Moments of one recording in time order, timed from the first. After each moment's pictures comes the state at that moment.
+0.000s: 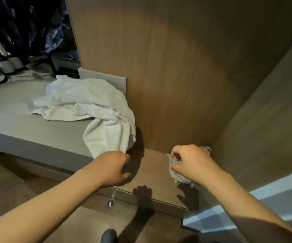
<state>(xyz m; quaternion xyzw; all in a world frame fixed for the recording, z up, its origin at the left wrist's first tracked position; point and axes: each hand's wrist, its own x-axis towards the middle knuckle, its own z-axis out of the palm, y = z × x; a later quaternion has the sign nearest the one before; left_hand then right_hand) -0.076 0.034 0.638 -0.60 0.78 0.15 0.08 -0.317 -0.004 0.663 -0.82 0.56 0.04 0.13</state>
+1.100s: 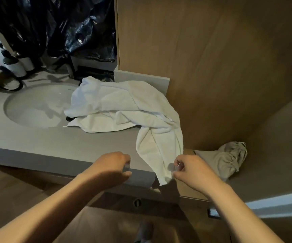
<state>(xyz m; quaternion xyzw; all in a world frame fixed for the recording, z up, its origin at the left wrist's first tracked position) 0.178 -0.015 0.606 -0.60 0.77 0.22 0.06 -0.074 -0.016 0.608 -0.72 0.65 0.01 0.24</state>
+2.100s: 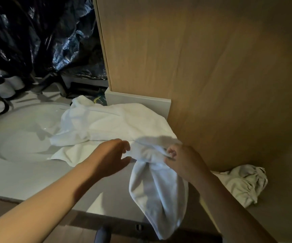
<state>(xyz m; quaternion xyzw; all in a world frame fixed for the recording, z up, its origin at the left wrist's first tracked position) 0.175 -0.177 0.613 -0.62 0.76 0.16 -0.07 -0.068 -0.191 0.595 -0.74 0.63 -0.10 0.23</state>
